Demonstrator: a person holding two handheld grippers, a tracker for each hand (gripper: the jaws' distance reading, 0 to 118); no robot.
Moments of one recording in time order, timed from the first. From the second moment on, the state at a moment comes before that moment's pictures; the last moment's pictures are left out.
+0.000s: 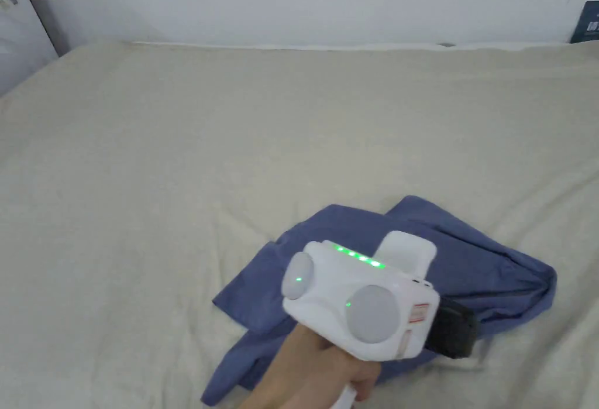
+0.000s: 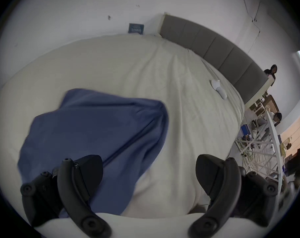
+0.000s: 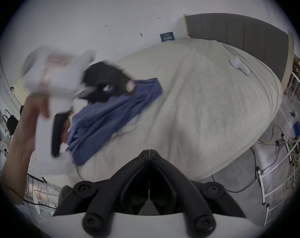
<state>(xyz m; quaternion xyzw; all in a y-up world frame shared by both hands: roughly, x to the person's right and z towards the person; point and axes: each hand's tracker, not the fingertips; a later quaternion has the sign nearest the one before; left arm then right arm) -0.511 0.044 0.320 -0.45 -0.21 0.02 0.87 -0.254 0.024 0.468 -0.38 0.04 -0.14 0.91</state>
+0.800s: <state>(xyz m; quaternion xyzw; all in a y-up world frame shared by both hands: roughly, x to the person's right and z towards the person) -0.682 -0.052 0.415 -0.51 0.00 0.09 0.86 -0.336 0.018 0.486 -0.43 0.10 -0.08 0.89</state>
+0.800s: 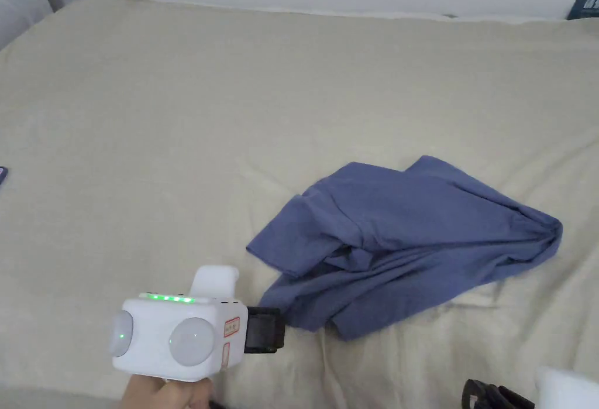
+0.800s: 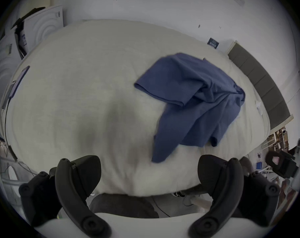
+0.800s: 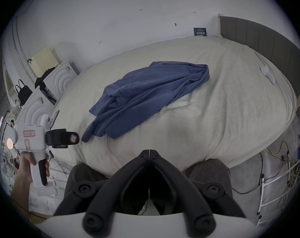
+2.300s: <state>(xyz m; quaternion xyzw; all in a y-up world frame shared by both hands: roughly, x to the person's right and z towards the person) -0.700 -0.002 0.418 -0.46 -0.06 0.13 0.88 -0.473 0.075 0.136 -0.41 0.19 0.17 0.88</state>
